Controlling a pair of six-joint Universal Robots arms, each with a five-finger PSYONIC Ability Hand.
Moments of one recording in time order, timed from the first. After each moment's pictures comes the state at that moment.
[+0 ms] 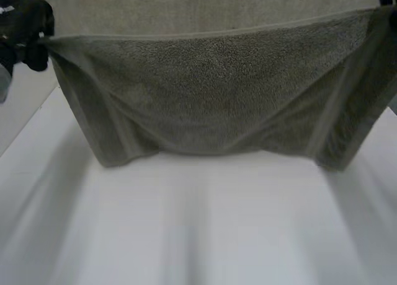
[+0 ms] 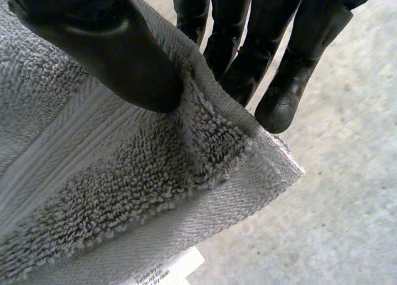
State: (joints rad) left arm 4.53 -1.63 -1.45 3.24 -1.48 3.52; right arm 1.62 -1.48 1.14 0.23 1.27 2.66; left_hand 1.46 1.51 1.55 1.52 1.49; right_hand 1.34 1.32 1.34 1.34 1.17
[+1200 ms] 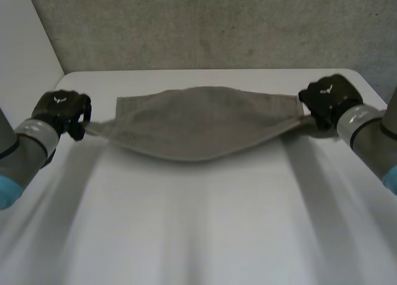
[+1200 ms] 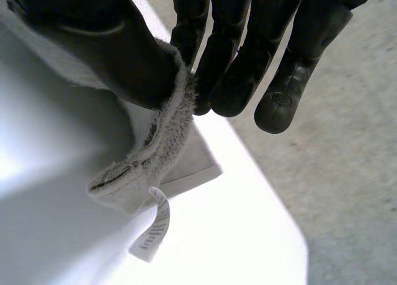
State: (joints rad) left arm 4.59 -1.95 -1.54 3.28 -1.42 3.46; right arm 1.81 -1.18 1.39 0.02 1.43 2.45; left_hand 1.46 1.52 1.55 1.52 1.49; right_hand 1.34 1.32 1.35 1.34 1.17
